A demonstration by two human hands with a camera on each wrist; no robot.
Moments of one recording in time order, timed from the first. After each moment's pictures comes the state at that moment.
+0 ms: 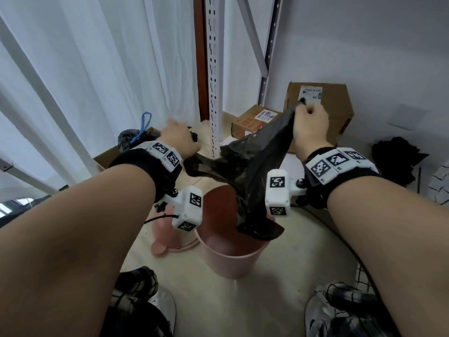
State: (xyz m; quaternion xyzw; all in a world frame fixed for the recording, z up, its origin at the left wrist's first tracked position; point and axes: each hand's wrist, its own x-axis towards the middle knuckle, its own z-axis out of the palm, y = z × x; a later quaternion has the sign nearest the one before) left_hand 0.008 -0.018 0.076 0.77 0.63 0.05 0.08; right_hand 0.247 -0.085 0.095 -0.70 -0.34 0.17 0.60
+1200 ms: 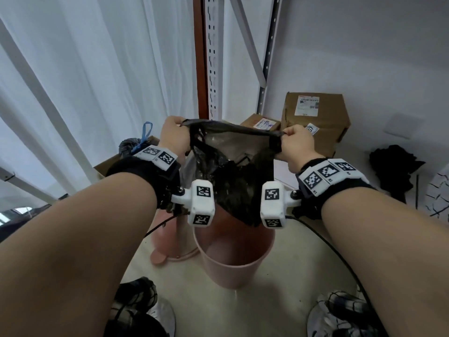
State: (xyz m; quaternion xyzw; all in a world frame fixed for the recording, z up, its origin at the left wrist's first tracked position) left_hand 0.014 -0.015 0.084 0.51 0.56 0.48 0.44; right_hand 0.242 -0.077 0.076 -0.74 -0.36 0.24 0.51
